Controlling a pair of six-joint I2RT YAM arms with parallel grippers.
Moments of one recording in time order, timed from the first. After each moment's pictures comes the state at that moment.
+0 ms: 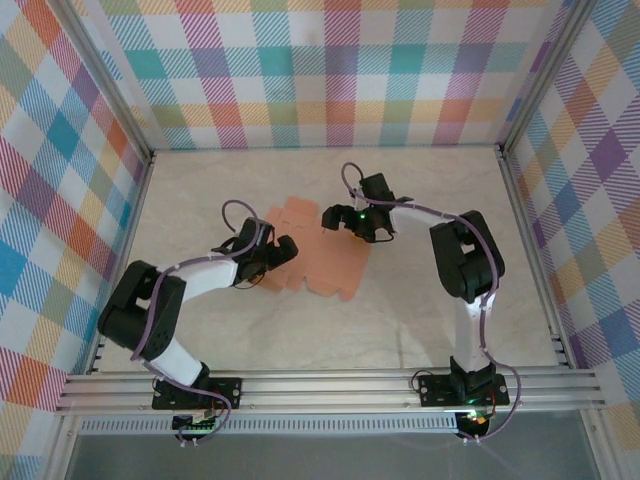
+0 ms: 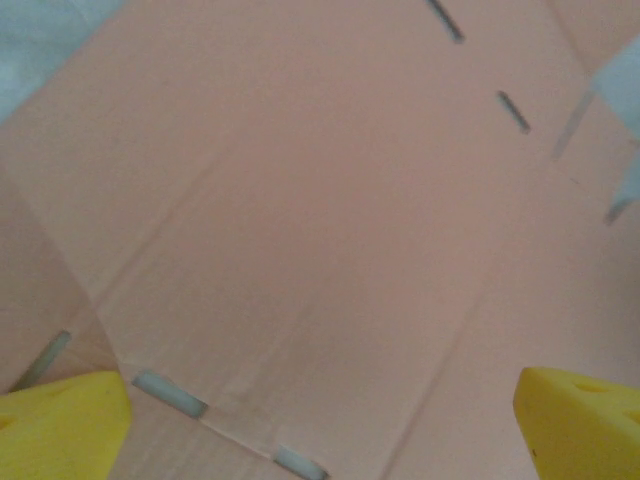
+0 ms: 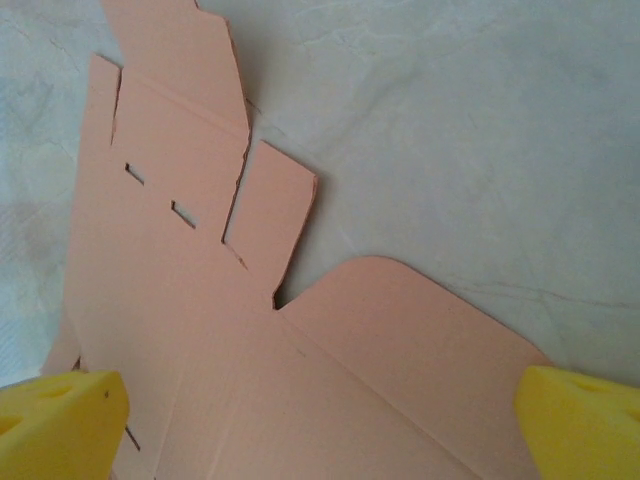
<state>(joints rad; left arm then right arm) -0.43 1.62 0.79 -0.09 -0.02 -0.86 0.44 2.04 1.34 -0.26 -0.44 0.56</state>
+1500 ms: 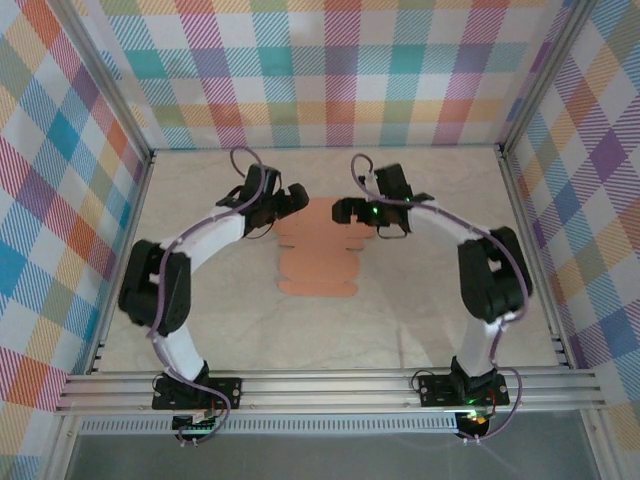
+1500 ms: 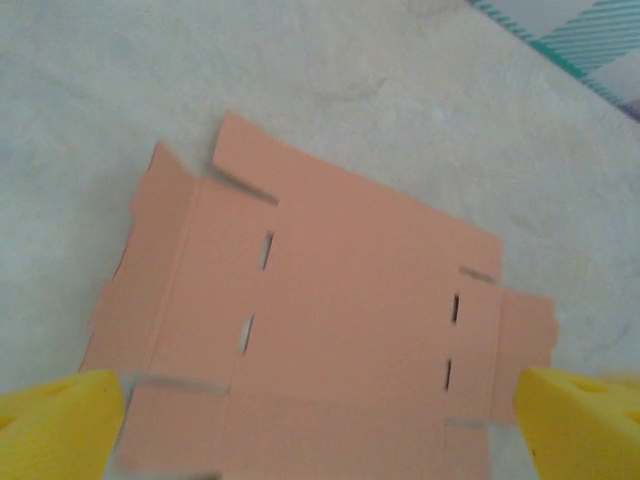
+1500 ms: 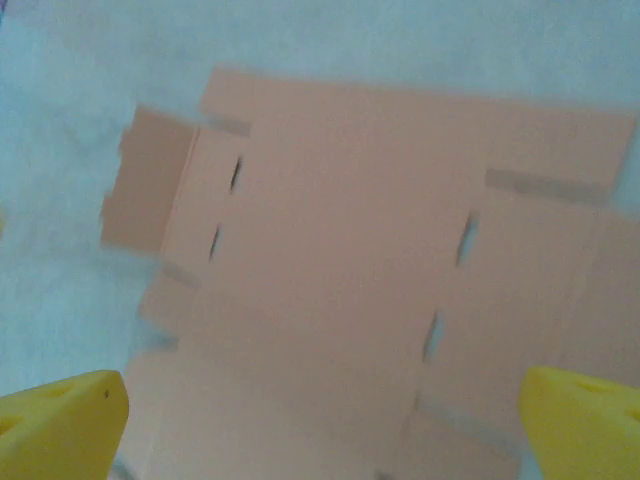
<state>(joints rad) -0.41 1.69 1.19 -0.26 0.01 -0.74 0.42 1.93 1.41 -0.31 -0.35 0.36</state>
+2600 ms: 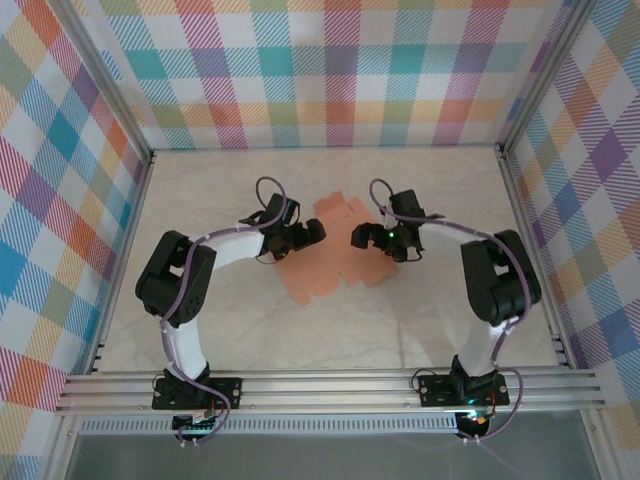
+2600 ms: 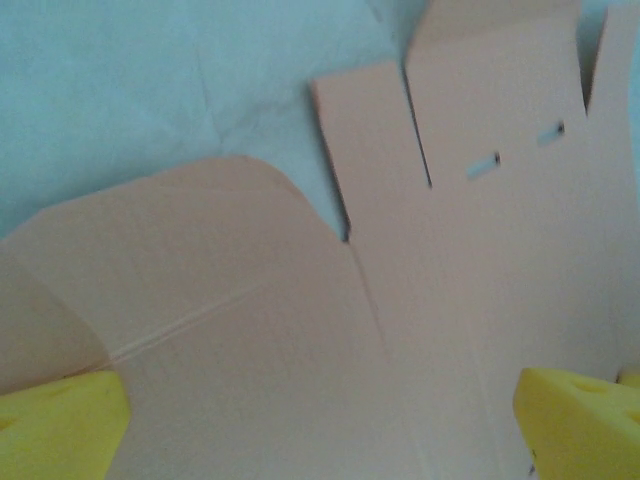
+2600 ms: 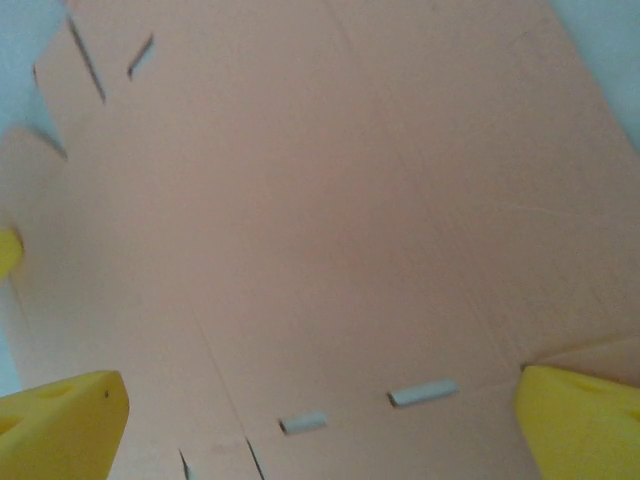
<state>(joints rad) -0.47 1.88 1.14 -0.19 0.14 -0.79 0.34 1.76 1.00 -0.29 -0.37 0.50</state>
